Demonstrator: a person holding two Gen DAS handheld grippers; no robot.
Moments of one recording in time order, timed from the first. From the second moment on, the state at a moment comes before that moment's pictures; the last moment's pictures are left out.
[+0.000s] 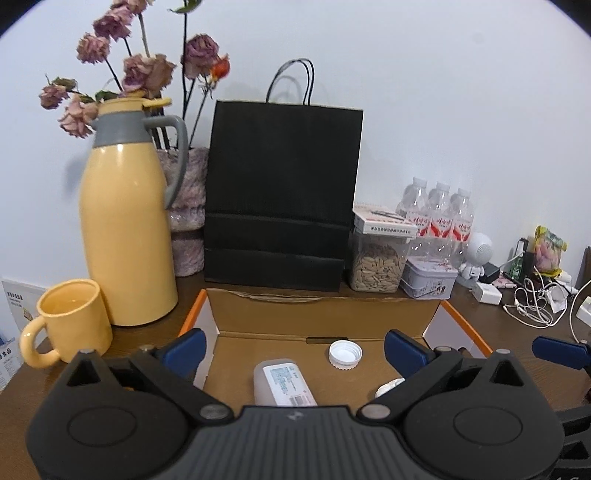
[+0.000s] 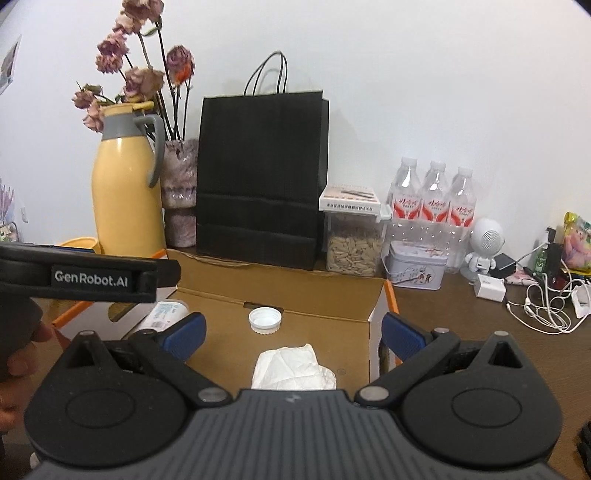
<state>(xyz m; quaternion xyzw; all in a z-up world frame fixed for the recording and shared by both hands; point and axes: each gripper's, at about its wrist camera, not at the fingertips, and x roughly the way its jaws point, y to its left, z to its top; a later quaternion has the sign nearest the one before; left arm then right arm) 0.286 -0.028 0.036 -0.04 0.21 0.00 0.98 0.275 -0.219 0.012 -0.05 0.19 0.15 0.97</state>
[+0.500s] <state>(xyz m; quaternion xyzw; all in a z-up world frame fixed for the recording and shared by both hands) 0.206 -0.015 0.040 -0.04 0.20 -0.01 0.98 0.207 -0.235 0.014 -0.06 0.16 0.15 0.97</state>
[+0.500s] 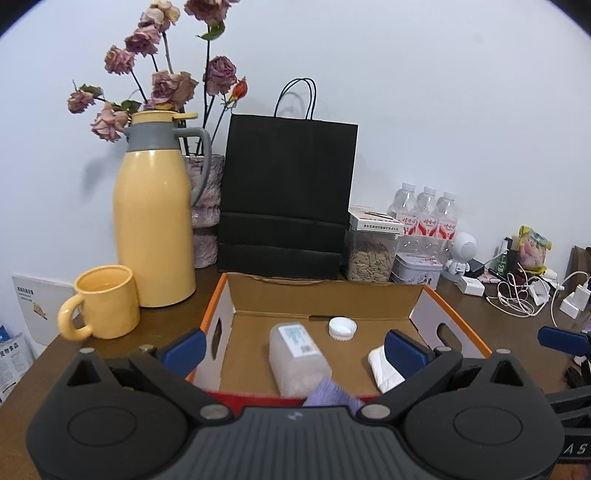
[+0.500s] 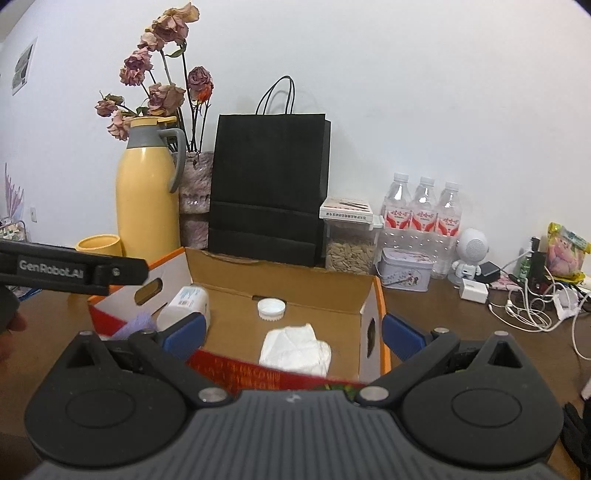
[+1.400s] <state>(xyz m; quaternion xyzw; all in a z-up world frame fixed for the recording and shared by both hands) 0.088 -0.005 -0.013 0.00 0.27 -0.01 0.96 0.099 -0.264 -0.047 -0.08 0.24 0.14 0.96</state>
